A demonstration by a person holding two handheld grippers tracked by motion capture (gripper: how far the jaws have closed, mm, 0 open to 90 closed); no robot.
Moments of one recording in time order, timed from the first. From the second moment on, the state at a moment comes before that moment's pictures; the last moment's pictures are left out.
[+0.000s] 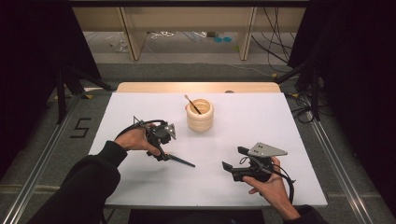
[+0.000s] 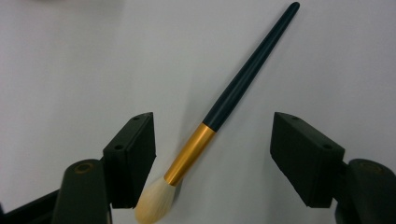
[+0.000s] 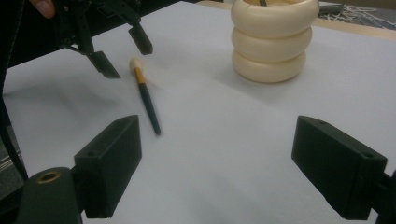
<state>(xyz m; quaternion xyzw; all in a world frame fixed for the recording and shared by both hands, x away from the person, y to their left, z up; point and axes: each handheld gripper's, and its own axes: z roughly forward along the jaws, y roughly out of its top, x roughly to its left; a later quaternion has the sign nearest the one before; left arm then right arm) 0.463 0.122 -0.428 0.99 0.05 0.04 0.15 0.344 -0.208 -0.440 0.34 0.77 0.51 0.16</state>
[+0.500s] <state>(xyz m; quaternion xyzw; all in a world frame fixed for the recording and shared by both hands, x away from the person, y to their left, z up) 0.464 0.110 -0.441 0.99 0.06 0.02 0.10 0.343 -0.207 -0.441 0.35 0.78 0.51 0.14</state>
